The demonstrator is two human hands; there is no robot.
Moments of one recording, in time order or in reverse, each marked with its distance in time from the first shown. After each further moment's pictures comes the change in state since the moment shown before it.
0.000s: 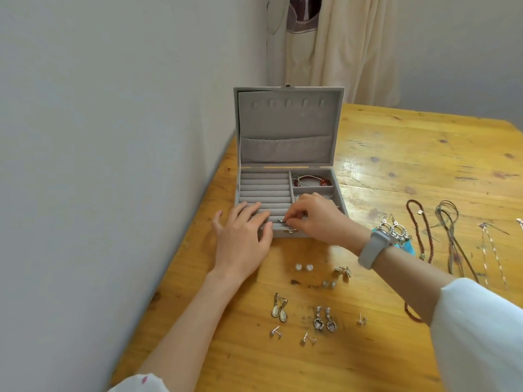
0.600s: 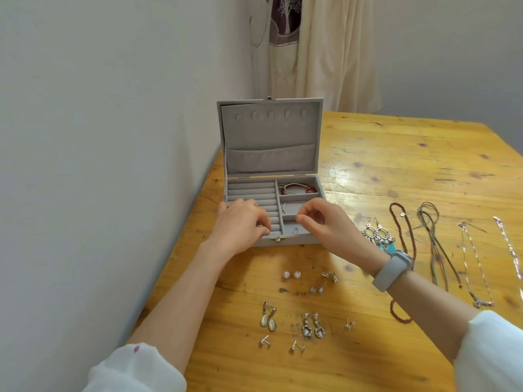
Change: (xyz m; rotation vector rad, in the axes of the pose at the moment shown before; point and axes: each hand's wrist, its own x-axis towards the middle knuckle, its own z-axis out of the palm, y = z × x) left_hand 0.052 0.019 -0.023 0.097 -0.336 0.162; right_hand -0.034 0.016 -0.012 0.458 0.238 0.077
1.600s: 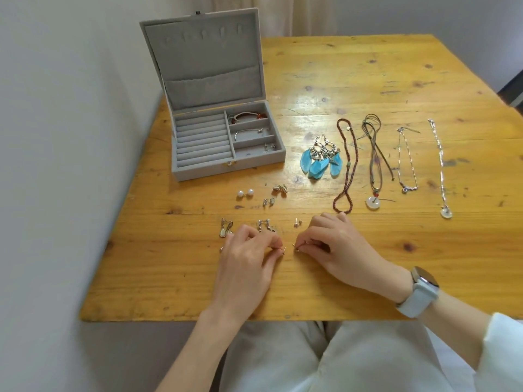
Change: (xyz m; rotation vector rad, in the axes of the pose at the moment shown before) left_hand -0.163 0.099 0.063 -0.327 0.252 0.137; right_hand -0.180 0.030 -0.004 -0.419 -0.074 -0.148
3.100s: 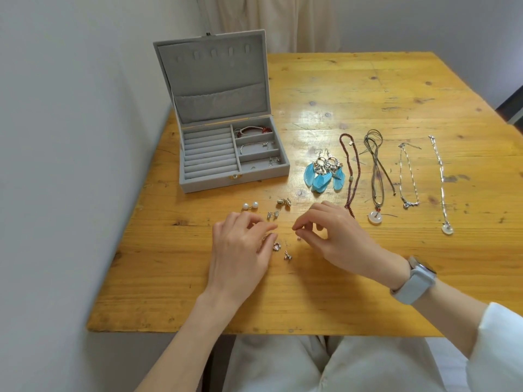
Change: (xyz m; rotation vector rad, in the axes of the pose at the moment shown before) left_hand 0.031 -0.009 -0.013 0.155 0.055 0.008; right_hand 0.032 -0.010 -0.023 0.090 0.037 0.074
